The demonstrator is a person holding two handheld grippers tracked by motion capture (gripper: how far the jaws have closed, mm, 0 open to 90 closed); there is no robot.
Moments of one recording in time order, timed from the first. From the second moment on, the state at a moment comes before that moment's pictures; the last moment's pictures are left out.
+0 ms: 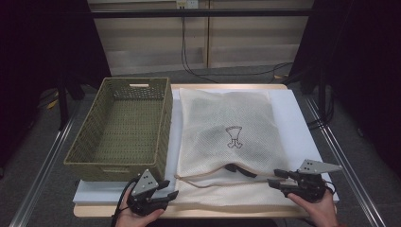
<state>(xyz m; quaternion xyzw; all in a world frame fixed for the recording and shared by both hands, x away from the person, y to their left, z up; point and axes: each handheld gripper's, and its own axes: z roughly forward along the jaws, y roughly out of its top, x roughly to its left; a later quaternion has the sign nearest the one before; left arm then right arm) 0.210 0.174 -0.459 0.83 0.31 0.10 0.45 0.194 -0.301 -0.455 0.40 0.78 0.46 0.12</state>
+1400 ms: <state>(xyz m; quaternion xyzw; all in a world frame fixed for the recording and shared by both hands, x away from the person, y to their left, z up) 0.232 0.141 -0.481 0.87 0.30 0.06 0.40 0.224 -0.201 -0.444 0.32 0.83 0.46 0.06</state>
